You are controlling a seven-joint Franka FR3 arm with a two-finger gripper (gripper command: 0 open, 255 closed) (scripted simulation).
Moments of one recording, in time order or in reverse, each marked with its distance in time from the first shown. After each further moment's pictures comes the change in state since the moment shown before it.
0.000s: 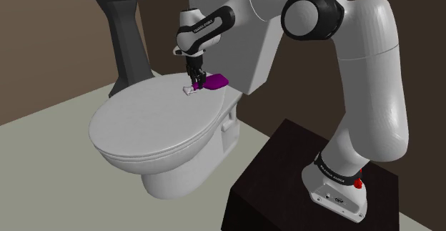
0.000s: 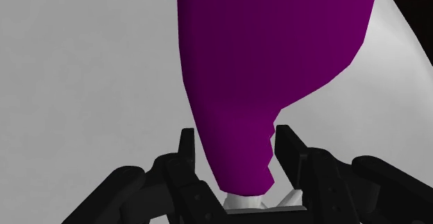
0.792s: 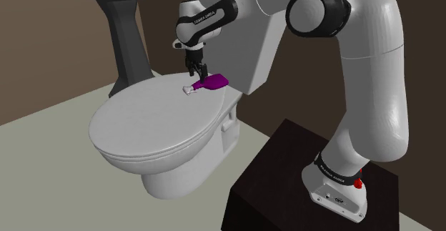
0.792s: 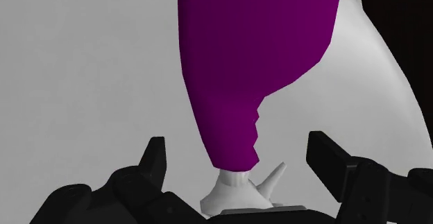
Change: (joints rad) arm 0.002 -0.037 -0.004 0.021 -0.004 -0.059 0.003
